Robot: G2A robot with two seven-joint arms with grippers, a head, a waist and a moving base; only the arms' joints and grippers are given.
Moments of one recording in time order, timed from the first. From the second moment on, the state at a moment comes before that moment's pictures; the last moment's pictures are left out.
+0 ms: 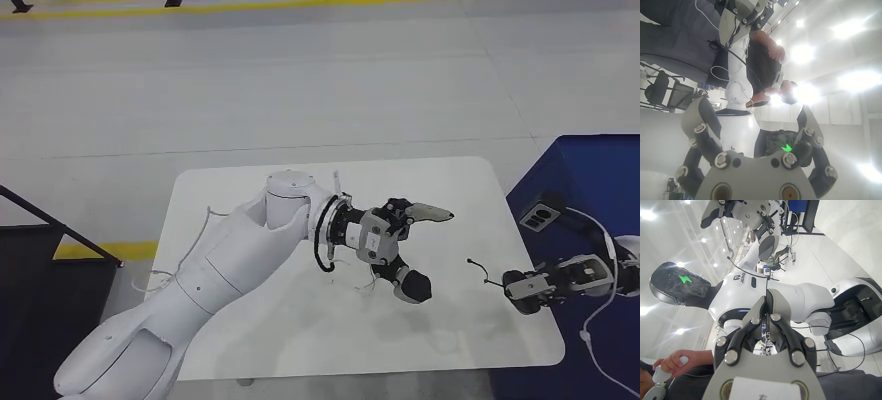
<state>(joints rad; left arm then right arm) 0.46 -1.41 -0.60 -1.24 -1.21 0.58 -1.24 -1.36 -0.20 1.39 -1.72 1.28 -0.14 1.53</state>
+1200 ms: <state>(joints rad) 1.07 -1.48 -0.84 -1.69 -3.07 0.35 -0.06 -1.39 -0.25 1.51 -1.68 1.37 -0.07 1.54</state>
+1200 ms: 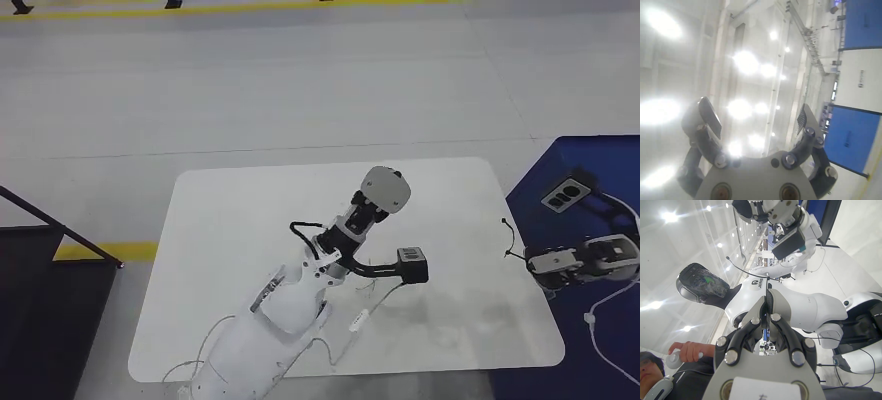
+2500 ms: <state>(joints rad) 1.33 -1.77 -1.12 -1.86 -3.07 -0.11 0.13 -1.39 -0.25 1.51 -1.68 1.37 -0.07 1.54</state>
